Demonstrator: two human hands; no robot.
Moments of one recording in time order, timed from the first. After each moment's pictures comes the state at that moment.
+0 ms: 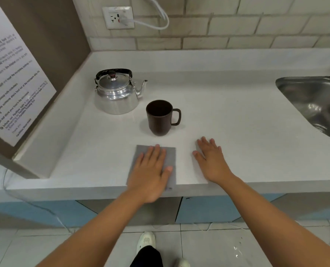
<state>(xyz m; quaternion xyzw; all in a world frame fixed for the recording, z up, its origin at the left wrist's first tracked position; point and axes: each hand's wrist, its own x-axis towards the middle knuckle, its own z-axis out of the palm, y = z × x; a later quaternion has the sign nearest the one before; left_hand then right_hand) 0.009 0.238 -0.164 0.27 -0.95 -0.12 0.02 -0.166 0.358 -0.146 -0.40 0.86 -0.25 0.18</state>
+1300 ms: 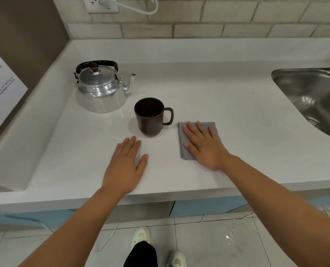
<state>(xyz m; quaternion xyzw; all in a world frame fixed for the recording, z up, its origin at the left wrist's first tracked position) 0.007 0.186 -0.169 0.31 -0.93 -0.17 0.13 -0.228 0.331 -0.160 -0.56 0.82 -0.06 0.13</state>
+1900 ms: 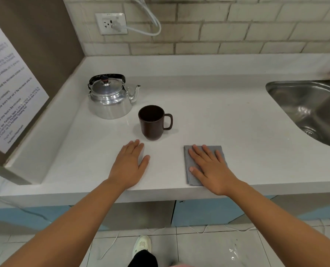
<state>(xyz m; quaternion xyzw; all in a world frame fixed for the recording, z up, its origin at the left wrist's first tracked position) 0.007 0.188 -0.158 0.31 -0.93 -0.17 0.08 -0.186 0.395 -0.145 -0.54 0.82 -0.07 0.15</state>
